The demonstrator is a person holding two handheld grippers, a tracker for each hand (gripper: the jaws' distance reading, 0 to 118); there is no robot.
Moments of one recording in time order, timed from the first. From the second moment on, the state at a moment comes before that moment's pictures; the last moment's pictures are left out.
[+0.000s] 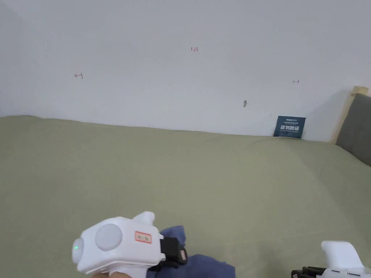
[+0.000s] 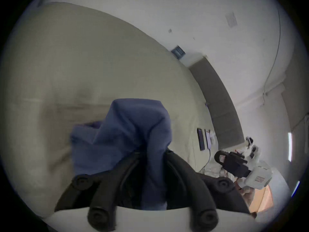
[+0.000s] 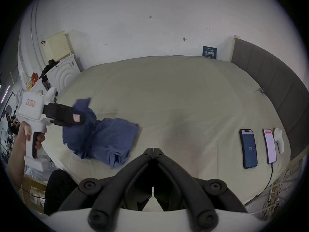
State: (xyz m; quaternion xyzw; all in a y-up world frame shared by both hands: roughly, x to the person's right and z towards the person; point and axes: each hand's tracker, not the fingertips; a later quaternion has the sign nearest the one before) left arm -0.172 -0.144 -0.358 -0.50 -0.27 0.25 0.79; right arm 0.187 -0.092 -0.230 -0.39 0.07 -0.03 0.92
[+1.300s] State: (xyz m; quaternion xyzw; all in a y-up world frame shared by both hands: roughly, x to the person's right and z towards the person) left arm -0.201 -0.178 -0.329 -0.47 -0.38 0.27 0.75; right arm 0.137 -0.136 -0.285 -0.42 0.19 -0.13 0.88
